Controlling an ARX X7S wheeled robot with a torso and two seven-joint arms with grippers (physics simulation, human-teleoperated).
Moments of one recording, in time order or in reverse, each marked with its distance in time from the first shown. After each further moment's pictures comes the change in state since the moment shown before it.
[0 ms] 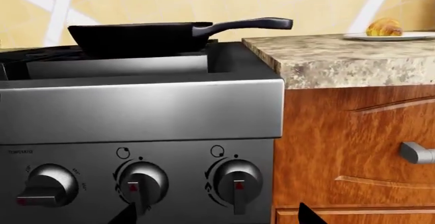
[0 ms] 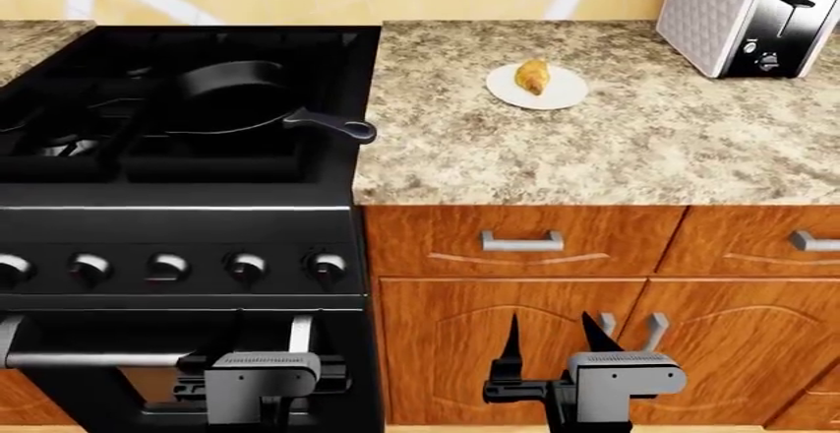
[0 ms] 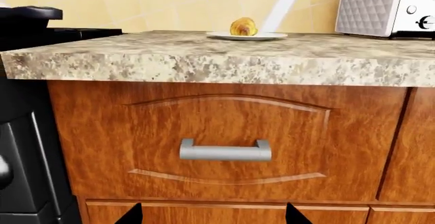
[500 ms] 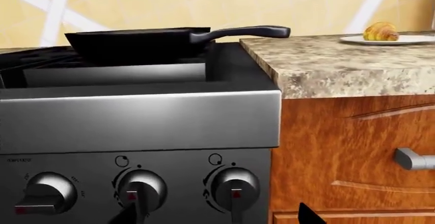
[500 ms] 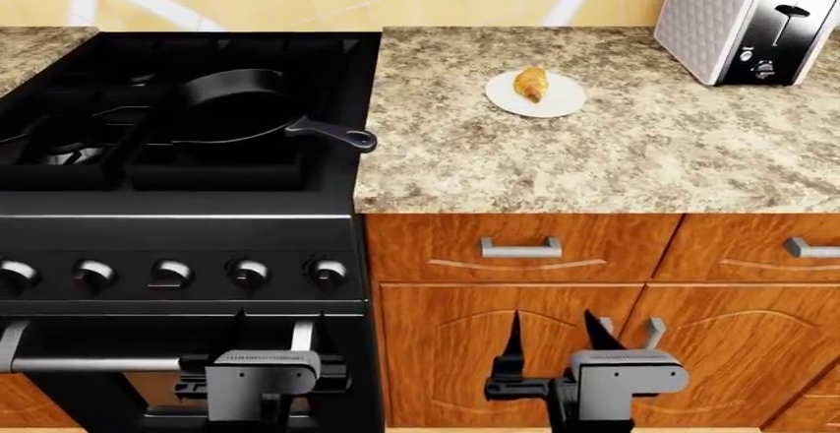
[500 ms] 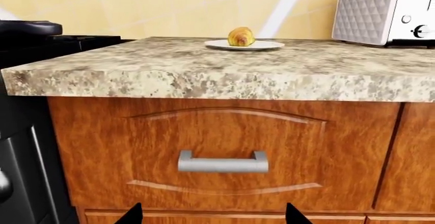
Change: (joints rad) left arm -0.007 -0.025 0.026 0.010 -0.030 -0.026 -0.014; right arm 0.006 0.021 -0.021 0.000 0.022 -0.005 0.025
